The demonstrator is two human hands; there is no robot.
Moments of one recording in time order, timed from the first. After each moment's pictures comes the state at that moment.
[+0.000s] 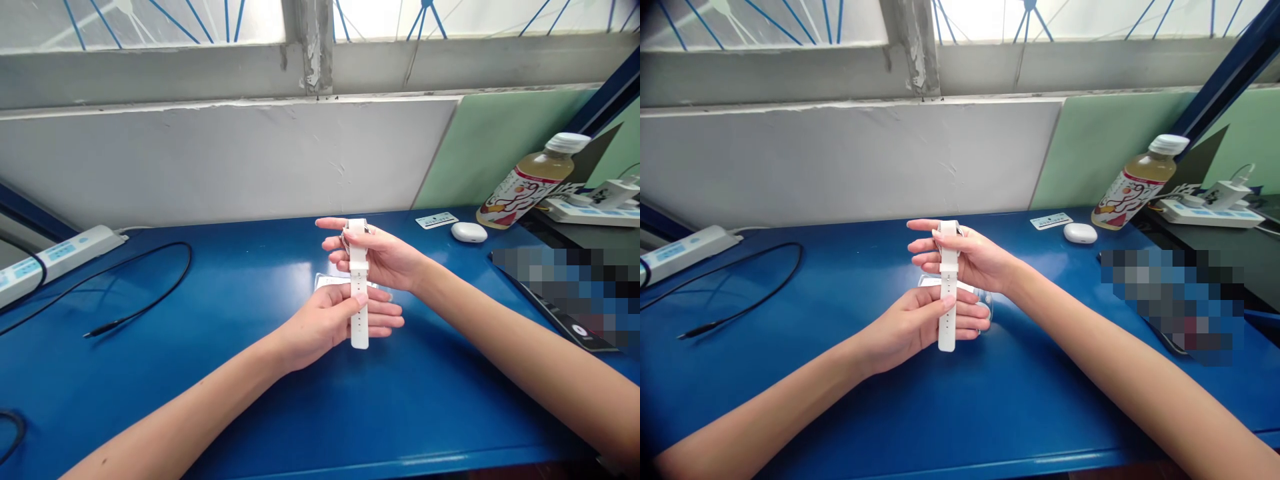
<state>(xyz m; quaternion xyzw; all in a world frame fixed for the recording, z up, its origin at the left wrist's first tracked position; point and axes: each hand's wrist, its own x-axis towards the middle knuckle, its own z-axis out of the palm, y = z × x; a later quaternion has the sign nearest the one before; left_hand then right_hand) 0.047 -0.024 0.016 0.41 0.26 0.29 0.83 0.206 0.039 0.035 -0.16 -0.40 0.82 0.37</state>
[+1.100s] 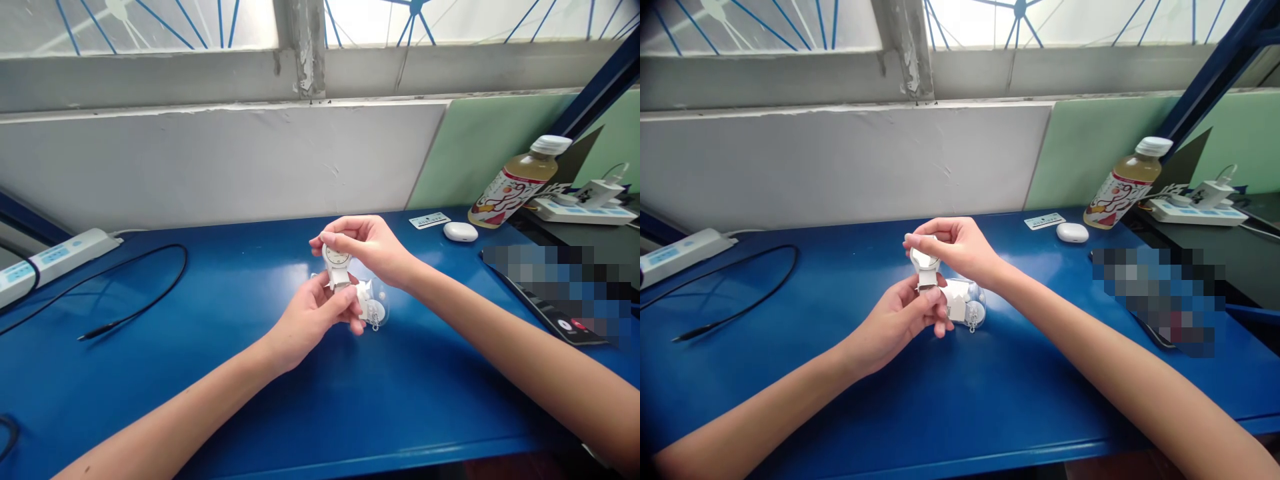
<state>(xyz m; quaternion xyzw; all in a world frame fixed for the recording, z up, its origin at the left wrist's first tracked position) 0.043 -0.026 0.018 0.49 0.30 0.37 0.73 0.199 0.030 0.045 -0.32 -0.61 0.56 0.46</state>
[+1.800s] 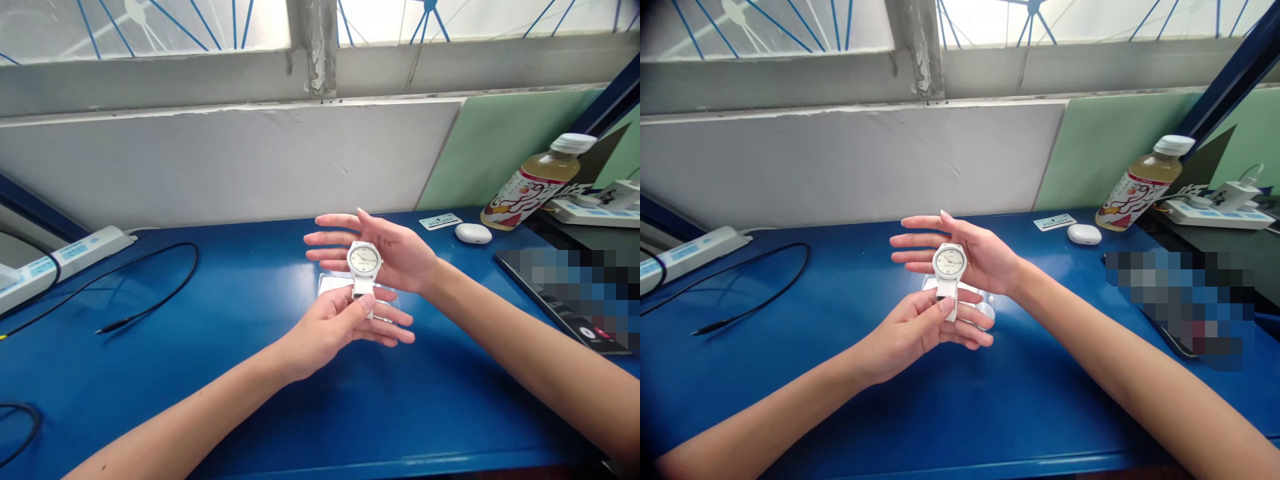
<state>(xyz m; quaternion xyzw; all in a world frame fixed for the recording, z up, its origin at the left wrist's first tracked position) 0.046 -0.034 0.020 0.48 0.23 0.32 0.79 0.200 0.027 0.053 -0.17 -0.46 0.78 0.38</state>
